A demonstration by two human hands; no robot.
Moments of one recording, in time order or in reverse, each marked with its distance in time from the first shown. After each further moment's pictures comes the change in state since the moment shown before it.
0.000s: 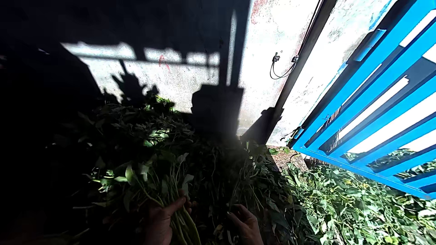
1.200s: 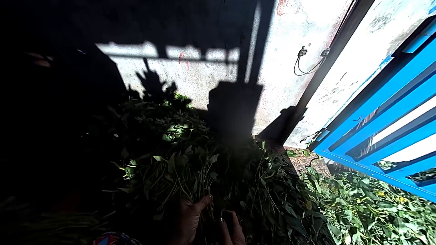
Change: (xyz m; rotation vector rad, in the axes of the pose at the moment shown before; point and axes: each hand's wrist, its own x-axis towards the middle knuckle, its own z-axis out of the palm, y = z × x) left_hand 0.002 -0.024 0.007 0.161 -0.016 0.122; right_hand -0.039 0.016 0.078 -0.186 -0.106 -0.243
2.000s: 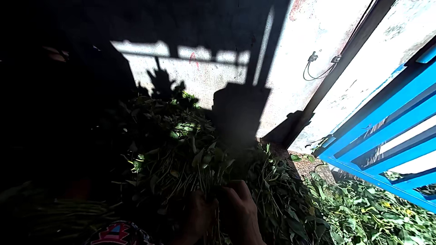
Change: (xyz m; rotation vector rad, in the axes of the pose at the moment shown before) left_hand -0.002 -0.006 -0.009 0.427 -0.132 0.118; right_hand 0.063 -0.039 -0.004 -0.743 0.023 -0.695
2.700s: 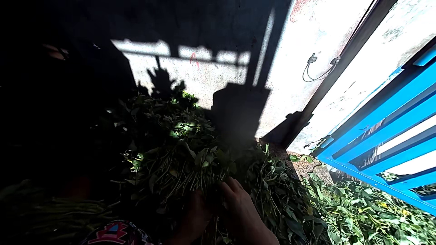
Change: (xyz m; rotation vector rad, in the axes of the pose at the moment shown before) left_hand -0.002 0.004 -0.006 -0.058 -0.129 0.006; right_hand 0.024 -0.004 -0.019 -0.054 -0.414 -0.024
